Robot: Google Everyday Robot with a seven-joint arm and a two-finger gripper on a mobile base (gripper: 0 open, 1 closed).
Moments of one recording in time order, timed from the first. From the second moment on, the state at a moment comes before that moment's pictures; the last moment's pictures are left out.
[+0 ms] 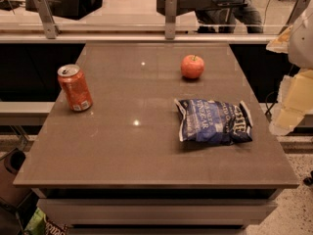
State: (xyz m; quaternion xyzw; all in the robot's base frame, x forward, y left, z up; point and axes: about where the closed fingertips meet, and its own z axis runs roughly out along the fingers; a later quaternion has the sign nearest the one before) arm 0.438 -0.214 0.985 -0.60 0.78 -0.04 0.17
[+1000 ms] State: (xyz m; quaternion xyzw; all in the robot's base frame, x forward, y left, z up) arm 0.470 -0.203 0.959 -0.53 0.80 0.02 0.27
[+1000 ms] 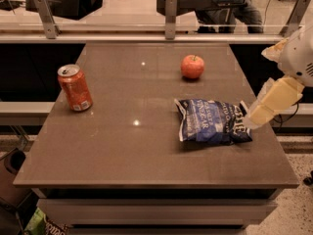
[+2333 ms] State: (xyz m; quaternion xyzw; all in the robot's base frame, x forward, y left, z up) arm 0.566 -0.201 0.927 -0.40 0.81 0.07 0.42
